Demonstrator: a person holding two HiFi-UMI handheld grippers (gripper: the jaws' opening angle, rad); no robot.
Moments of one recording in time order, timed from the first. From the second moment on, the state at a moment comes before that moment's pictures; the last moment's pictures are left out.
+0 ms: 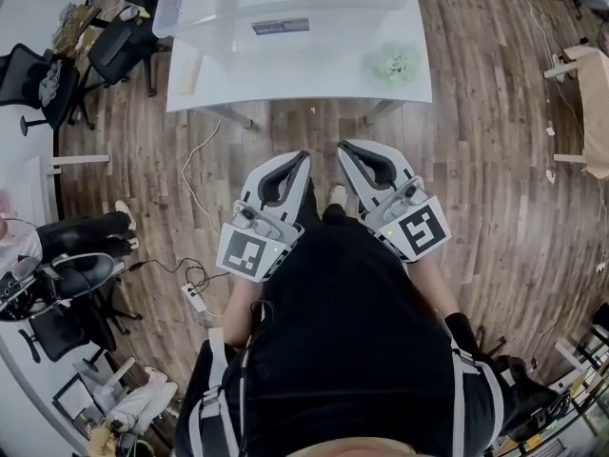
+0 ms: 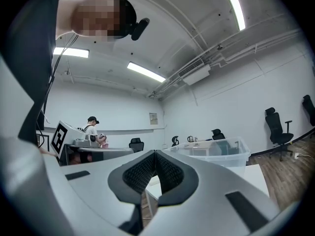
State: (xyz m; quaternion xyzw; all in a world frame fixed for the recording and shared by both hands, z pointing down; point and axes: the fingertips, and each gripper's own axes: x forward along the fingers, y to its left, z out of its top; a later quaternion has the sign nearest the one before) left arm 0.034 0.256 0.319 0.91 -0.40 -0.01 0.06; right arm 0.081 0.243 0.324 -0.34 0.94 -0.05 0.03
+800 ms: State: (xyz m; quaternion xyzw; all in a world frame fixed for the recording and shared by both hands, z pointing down) left arm -0.038 0.123 0.308 0.93 -0.37 -0.03 0.04; right arm 0.008 0.119 0.312 -0.36 0.93 -0.04 0.02
